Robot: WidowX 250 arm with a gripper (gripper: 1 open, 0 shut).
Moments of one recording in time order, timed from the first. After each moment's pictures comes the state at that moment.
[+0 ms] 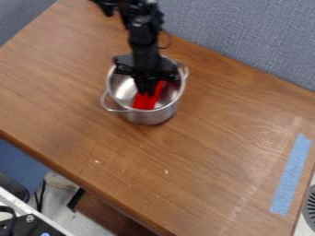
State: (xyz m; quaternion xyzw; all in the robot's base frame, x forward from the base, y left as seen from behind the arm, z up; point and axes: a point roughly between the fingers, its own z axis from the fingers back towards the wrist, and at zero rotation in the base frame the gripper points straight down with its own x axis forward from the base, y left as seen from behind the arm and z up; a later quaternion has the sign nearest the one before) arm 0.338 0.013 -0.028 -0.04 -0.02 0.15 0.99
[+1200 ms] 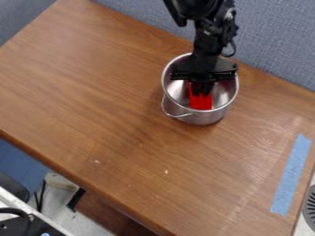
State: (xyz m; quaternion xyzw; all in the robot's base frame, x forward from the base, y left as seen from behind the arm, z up) arm 0.368 -0.046 -0.026 -0.01 -0.04 0.25 0.97
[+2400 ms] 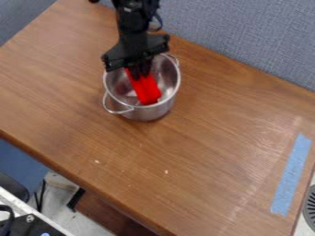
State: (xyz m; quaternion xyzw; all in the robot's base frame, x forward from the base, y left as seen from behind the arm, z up) arm 0.332 0.058 0.002 -0.01 -0.06 0.48 0.87
